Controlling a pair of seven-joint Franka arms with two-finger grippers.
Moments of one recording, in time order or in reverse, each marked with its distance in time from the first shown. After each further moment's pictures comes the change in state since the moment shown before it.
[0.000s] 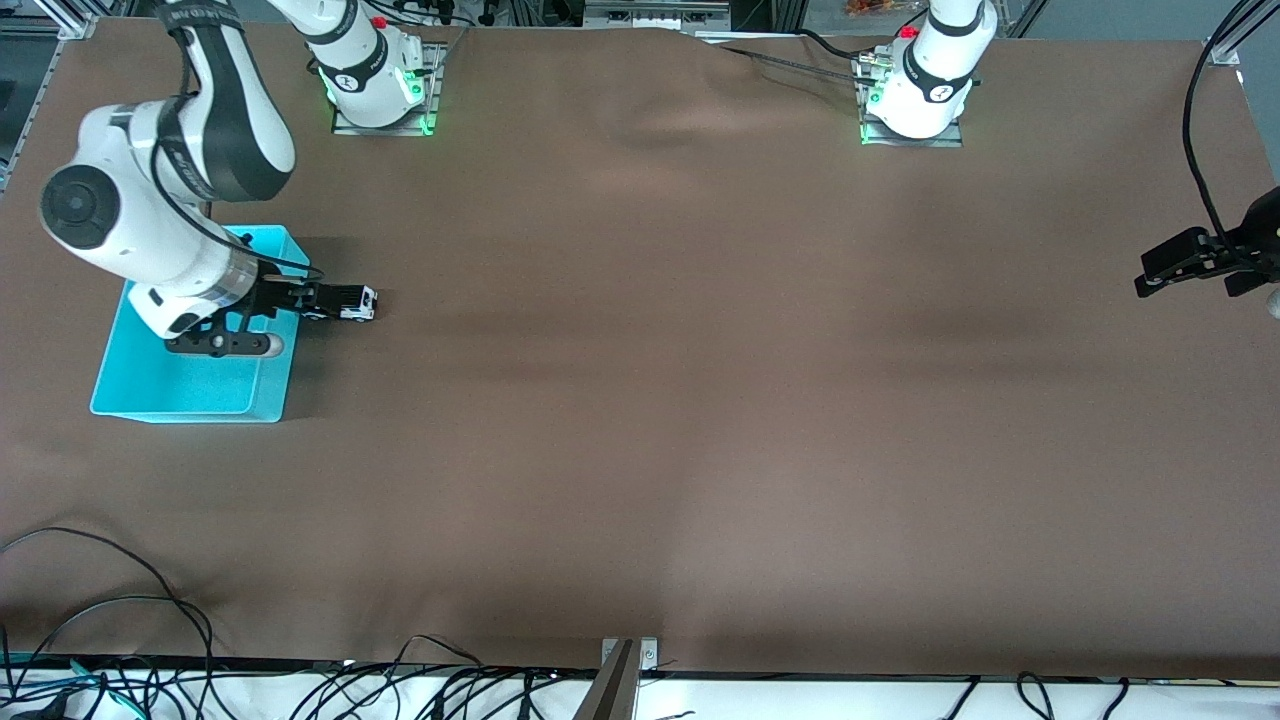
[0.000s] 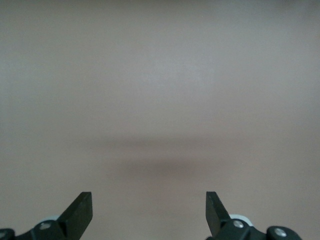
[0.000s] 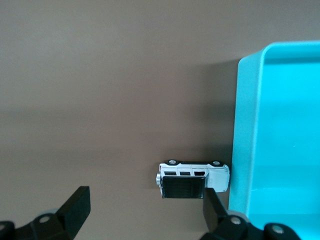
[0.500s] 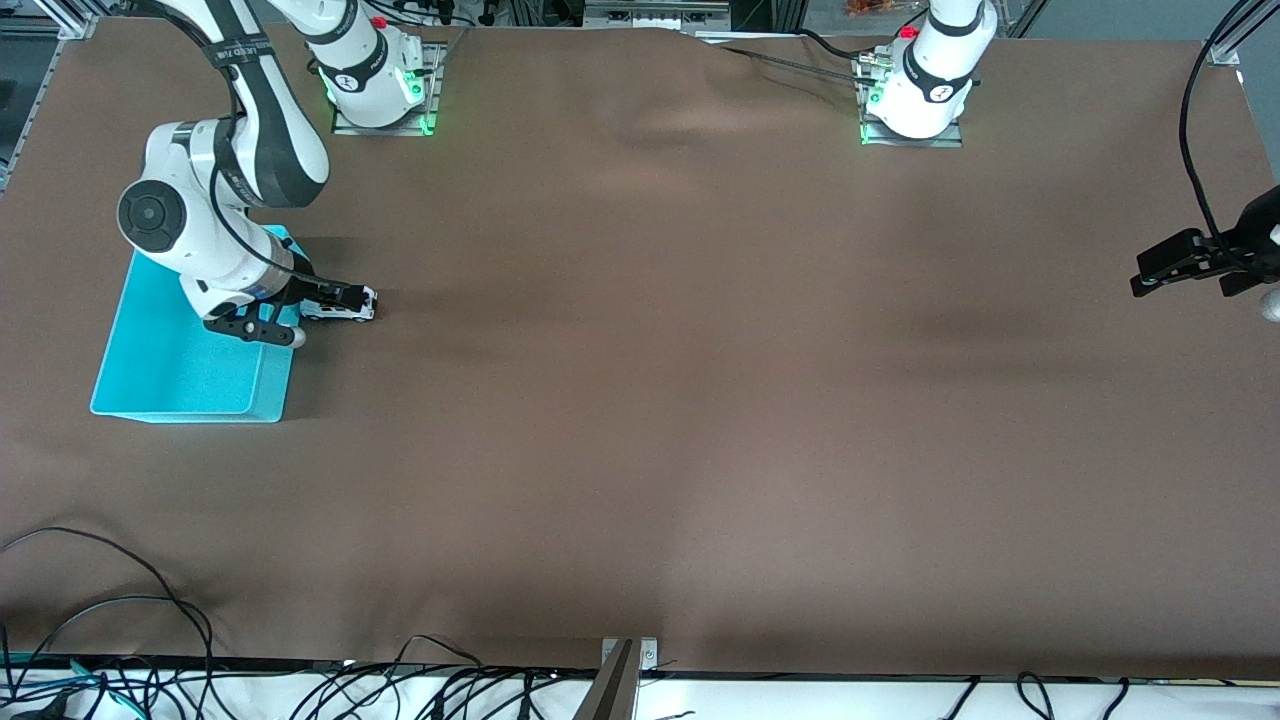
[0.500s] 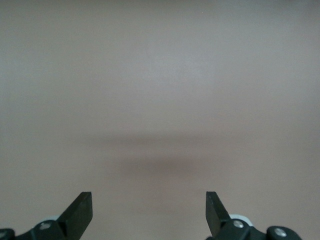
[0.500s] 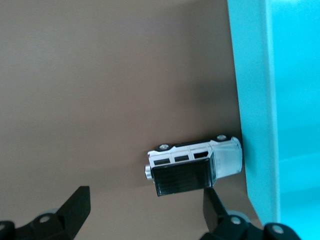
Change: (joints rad) left arm -0.001 0.002 0.000 -0.006 0.000 -0.003 0.001; right arm -0.002 -0.002 -0.013 -0.190 0.000 0.146 0.207
